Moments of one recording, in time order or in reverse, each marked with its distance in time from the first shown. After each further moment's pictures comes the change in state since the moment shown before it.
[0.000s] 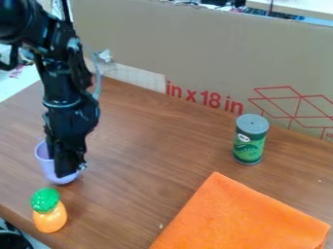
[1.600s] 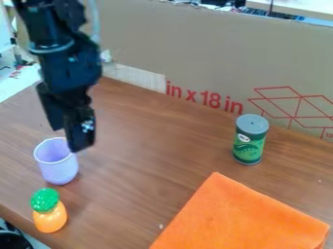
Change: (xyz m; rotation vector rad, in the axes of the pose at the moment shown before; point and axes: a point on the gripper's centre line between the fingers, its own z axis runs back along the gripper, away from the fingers) arm -0.006 -0.037 0.082 -0.014 -0.177 -0.029
